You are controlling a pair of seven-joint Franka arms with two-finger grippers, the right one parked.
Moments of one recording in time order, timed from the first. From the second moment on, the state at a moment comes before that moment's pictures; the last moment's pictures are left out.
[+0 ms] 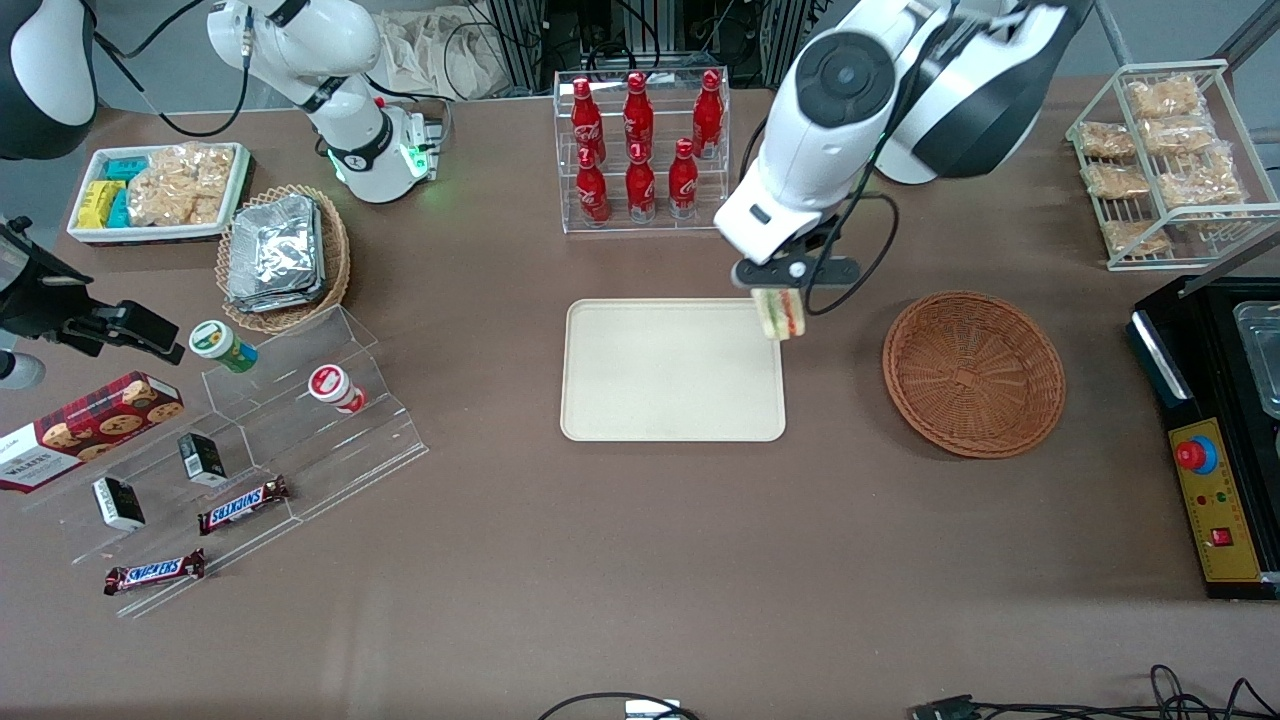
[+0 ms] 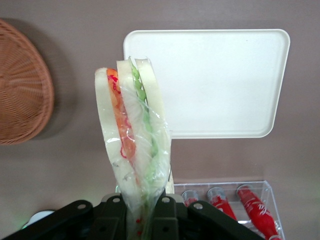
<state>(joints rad) -0.03 0.20 -0.69 -1.64 0.00 1.65 -0.68</state>
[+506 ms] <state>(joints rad) -0.03 0.47 -0.68 -1.86 0.18 2.08 -0.74</state>
